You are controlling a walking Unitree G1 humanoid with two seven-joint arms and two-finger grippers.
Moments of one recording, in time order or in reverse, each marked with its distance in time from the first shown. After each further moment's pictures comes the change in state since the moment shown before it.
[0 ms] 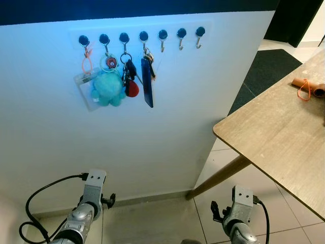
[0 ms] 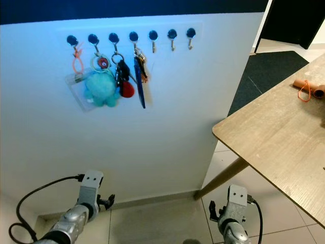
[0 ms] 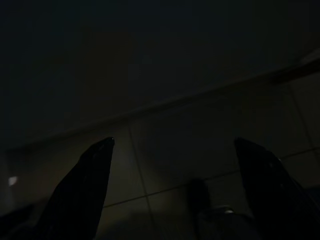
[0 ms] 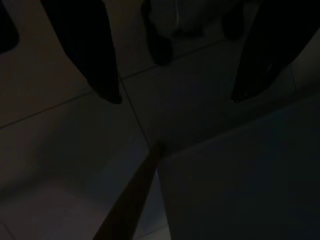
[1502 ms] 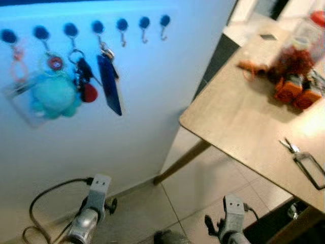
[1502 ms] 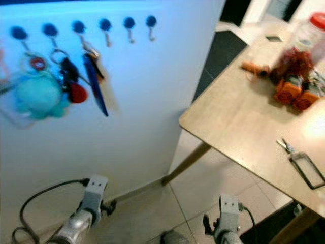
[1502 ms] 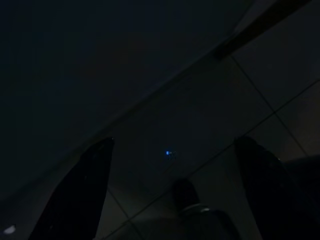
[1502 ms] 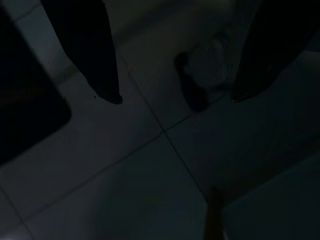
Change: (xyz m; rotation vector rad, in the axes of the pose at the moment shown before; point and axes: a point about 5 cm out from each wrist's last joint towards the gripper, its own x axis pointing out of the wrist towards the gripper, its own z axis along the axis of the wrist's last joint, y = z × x) left arm -0.003 -0.011 -0.017 0.026 -0.003 0.022; right arm -0.008 0.005 -0.025 -0.087 0.091 0.075
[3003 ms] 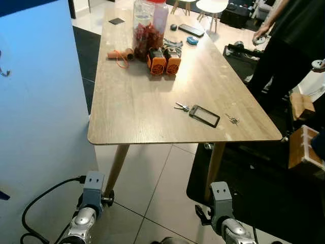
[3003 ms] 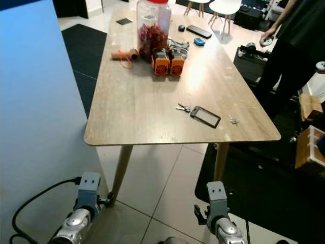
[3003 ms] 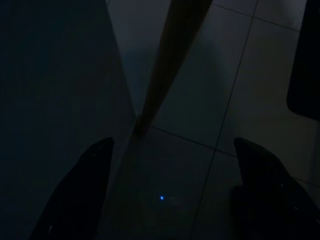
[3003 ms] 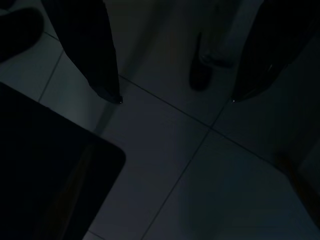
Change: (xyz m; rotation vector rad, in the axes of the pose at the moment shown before) left arm 0.000 -0.001 0.012 -0.051 -0.113 0.042; right arm 0.012 0.019 0.030 -0.194 -0.032 0.138
